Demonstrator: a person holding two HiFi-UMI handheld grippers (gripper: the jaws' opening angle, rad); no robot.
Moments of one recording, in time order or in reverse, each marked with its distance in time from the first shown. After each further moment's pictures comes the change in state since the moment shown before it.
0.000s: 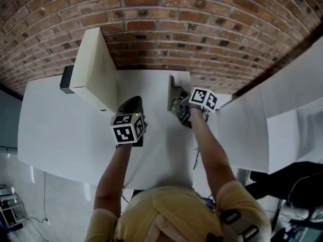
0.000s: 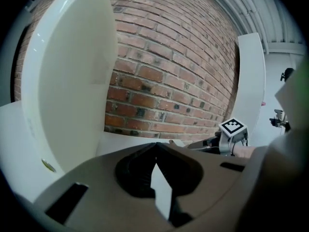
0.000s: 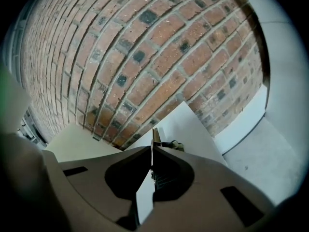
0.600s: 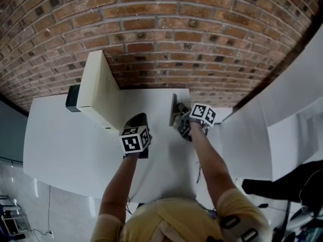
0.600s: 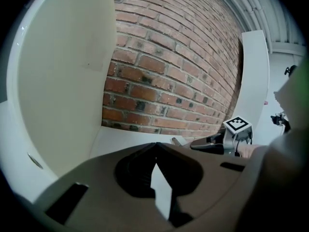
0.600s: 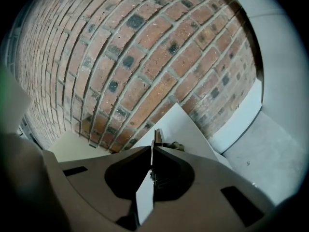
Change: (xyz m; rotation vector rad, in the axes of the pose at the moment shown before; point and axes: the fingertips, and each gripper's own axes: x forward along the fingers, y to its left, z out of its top) left arm 0.024 0.001 -0.012 -0.016 0.049 -0.003; right arm 0.006 -0.020 0.007 0.074 -0.042 -0.015
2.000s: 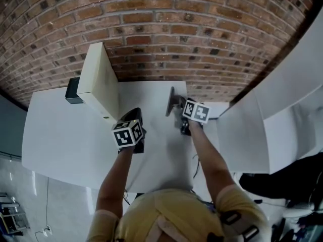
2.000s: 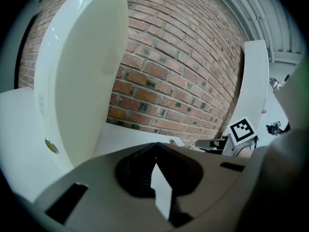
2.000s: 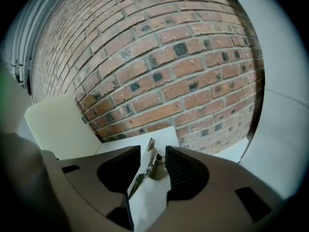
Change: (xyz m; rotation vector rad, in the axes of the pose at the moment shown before) left arm -0.033 -0.001 -0.009 -0.073 -0.026 -0.013; right arm -0.049 -0.002 0.011 -0.466 -0.117 -0.268
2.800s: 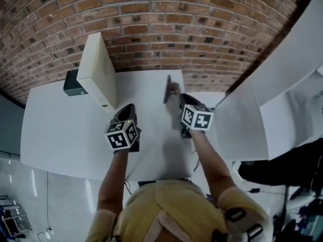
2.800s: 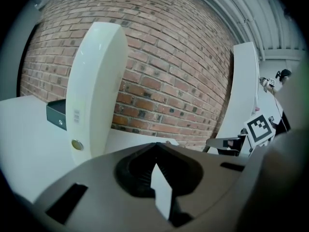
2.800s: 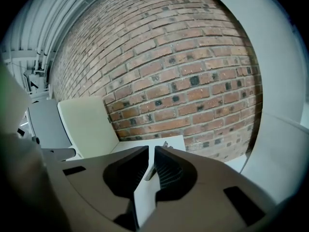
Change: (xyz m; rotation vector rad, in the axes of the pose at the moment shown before) left arm -0.066 -0.007 -0.009 0.054 -0.079 -0.012; right arm -0.103 0.046 -0.018 -0.151 -0.128 0.055
